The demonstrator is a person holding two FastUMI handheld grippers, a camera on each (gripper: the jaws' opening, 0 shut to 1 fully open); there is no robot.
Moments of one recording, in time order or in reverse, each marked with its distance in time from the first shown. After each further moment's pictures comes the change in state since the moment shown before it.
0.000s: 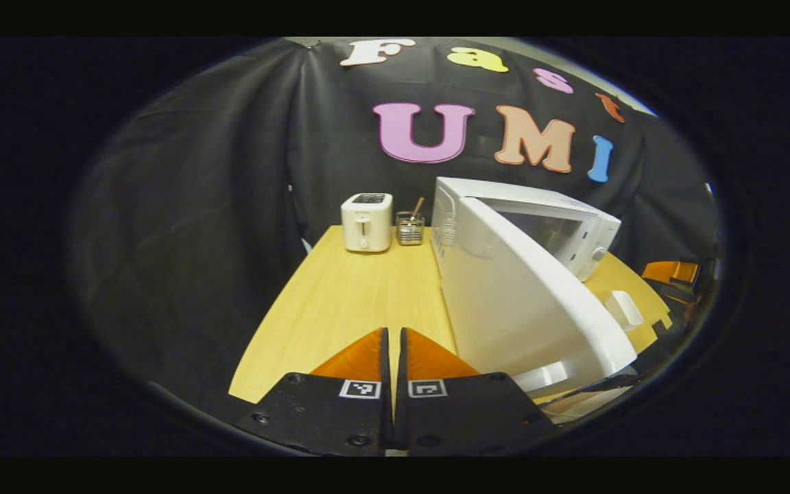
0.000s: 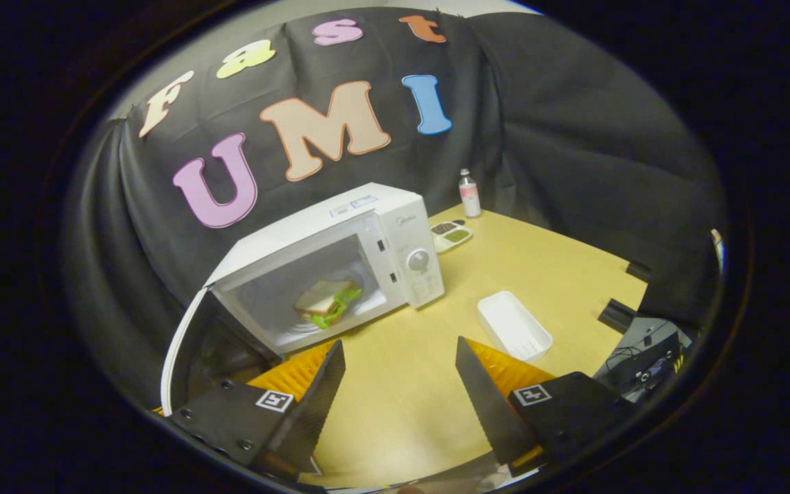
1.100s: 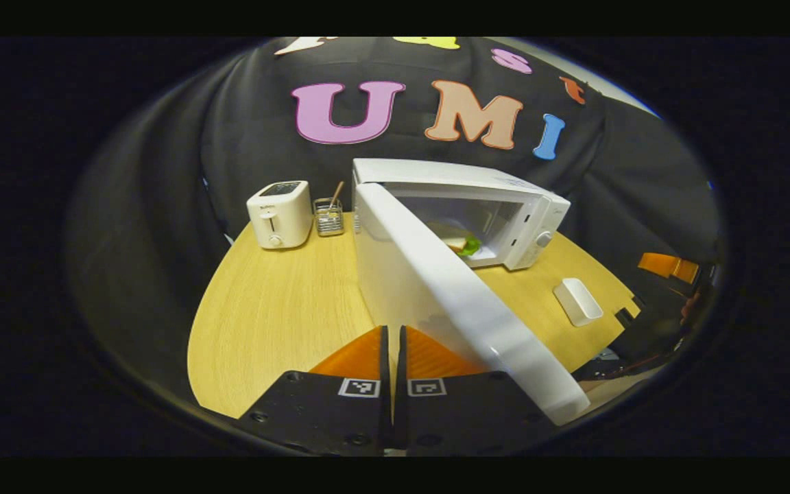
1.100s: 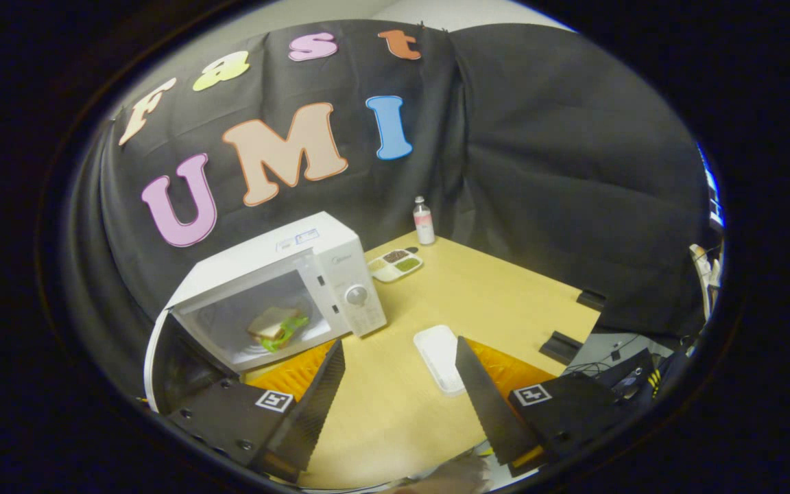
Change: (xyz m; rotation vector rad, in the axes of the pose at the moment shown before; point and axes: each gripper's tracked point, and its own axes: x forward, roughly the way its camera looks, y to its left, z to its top) left arm 0.038 -0.101 0.008 0.092 0.123 -0.197; right arm 0.001 -0.075 0.059 -0.043 -0.087 -0.119
